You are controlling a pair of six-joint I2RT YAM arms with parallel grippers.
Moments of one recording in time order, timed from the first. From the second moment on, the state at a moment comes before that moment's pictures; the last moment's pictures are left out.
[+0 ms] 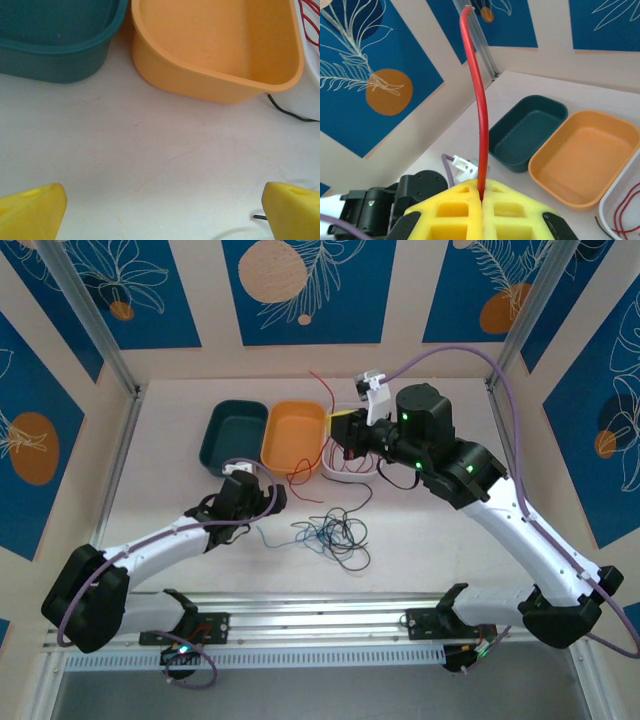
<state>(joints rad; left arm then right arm) -0.60 1.25 0.60 -0.08 -0.20 -0.62 0.74 1.22 1.52 -0.59 -0.12 0.37</state>
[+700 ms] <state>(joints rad) -0.60 1.15 0.60 -0.12 -0.19 -0.58 0.50 1.58 1.81 -0.68 0.06 0.31</state>
